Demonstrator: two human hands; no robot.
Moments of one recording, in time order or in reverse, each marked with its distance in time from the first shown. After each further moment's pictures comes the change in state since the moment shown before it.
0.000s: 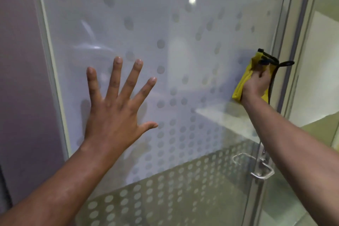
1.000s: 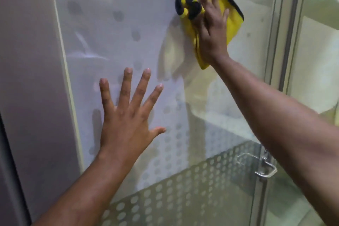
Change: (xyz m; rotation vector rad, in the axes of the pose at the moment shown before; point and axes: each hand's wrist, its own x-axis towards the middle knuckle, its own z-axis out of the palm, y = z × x) left_hand -0.002 0.000 -0.002 0.014 0.011 -0.014; right_hand -0.126 -0.210 0.067 -0.073 -0.444 -0.964
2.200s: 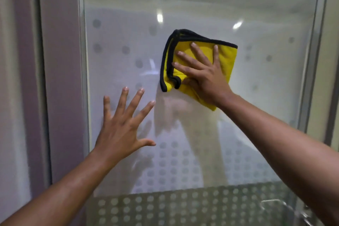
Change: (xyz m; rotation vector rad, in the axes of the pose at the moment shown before) left_hand 0.010 0.017 -0.022 0.049 -0.125 -0.133; right_hand -0.033 0.040 -0.020 -0.143 -0.238 -0.567
